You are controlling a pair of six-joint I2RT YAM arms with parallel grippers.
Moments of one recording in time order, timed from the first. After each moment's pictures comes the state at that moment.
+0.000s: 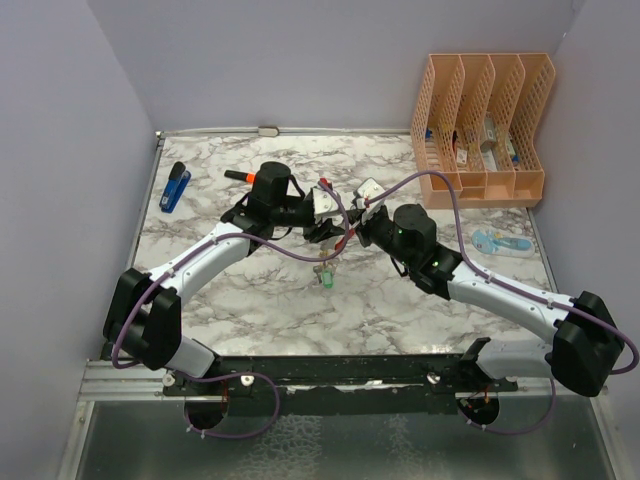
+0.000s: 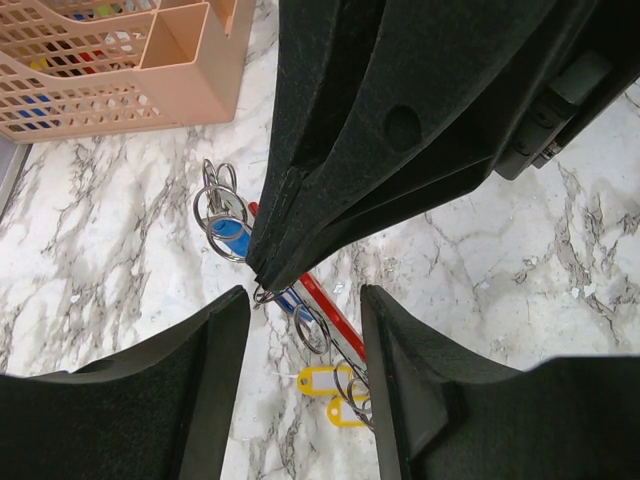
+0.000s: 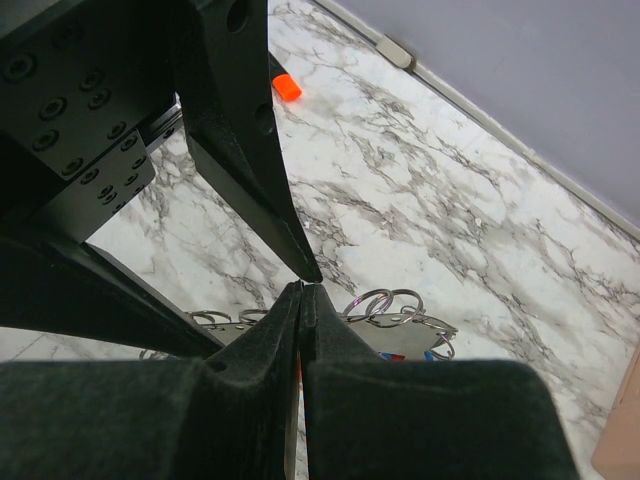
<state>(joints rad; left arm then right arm) -0.54 1.46 1.06 -0.03 0.84 0.54 0.80 1.25 0.80 0.31 0.08 -0.19</state>
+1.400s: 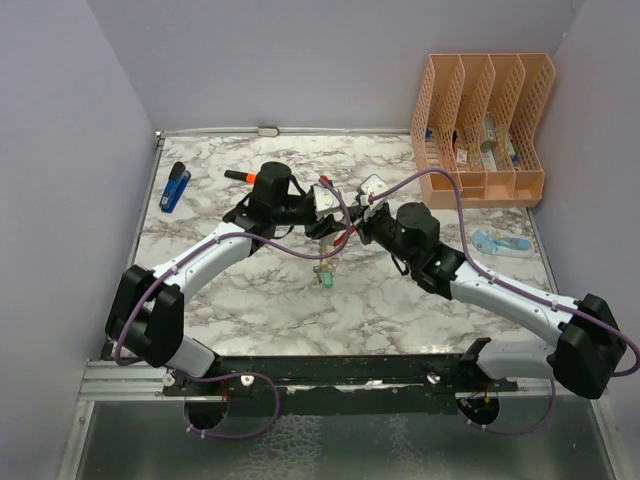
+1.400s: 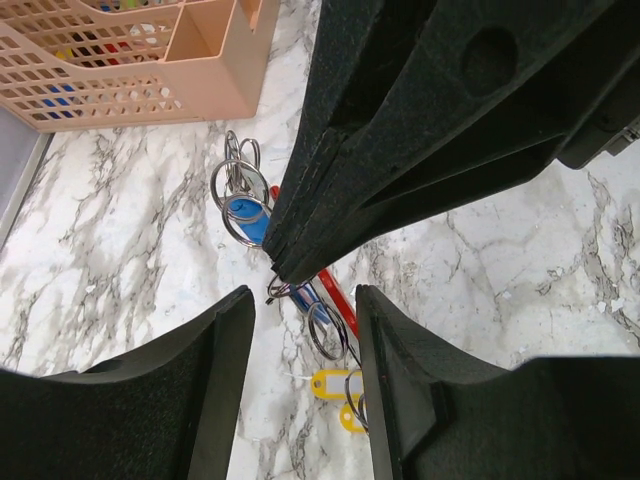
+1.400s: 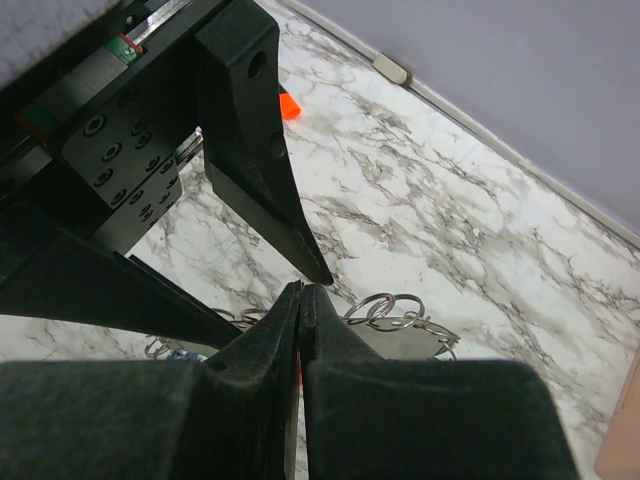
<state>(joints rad) -0.54 1.48 1.05 0.03 0.79 0.51 0.80 1.23 0.82 0.31 0.08 -0.17</state>
